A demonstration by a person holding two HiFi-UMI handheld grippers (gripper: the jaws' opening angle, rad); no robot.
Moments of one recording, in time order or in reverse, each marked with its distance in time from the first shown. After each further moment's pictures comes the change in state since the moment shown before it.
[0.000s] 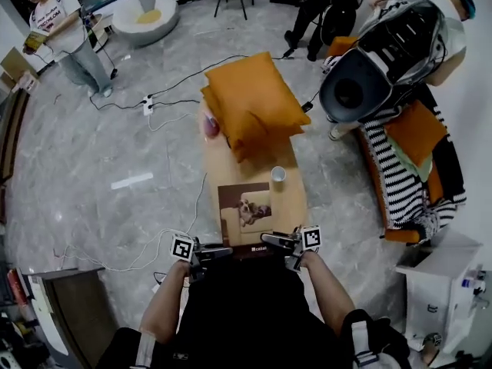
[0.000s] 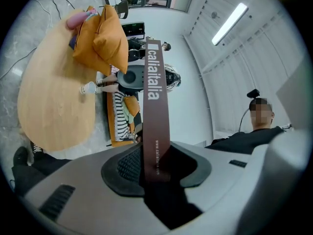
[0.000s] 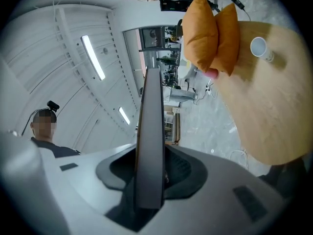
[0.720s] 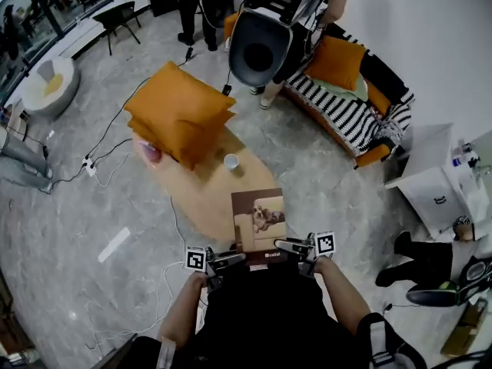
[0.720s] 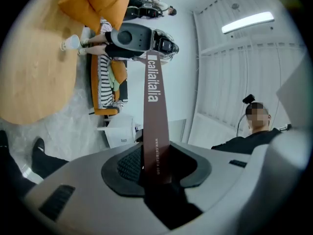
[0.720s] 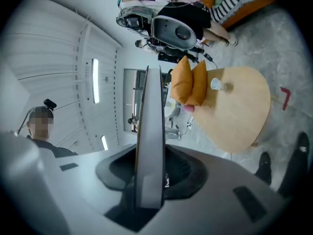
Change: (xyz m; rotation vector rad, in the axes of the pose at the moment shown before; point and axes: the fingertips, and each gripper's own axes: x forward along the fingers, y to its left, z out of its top) left arm 0.032 -0.006 -0.067 -0.084 0.368 -0.207; right arm -0.070 0.035 -0.105 -0.045 -0.503 -0.239
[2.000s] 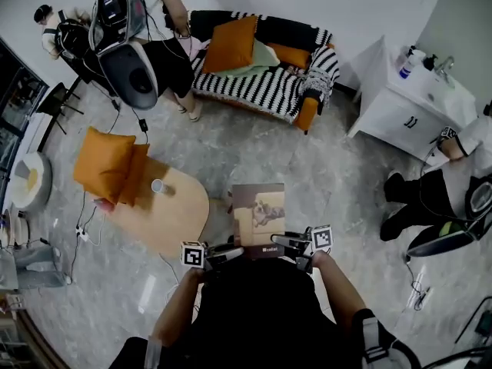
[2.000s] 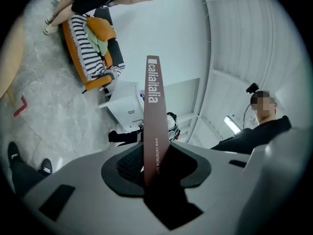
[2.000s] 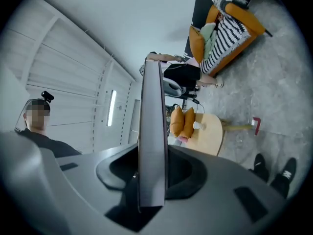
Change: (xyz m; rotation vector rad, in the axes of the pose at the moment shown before) left arm 0.309 0.030 -0.124 0.141 0.440 0.155; right arm -0.349 -0.023 -0.026 -0.079 -0.377 0.023
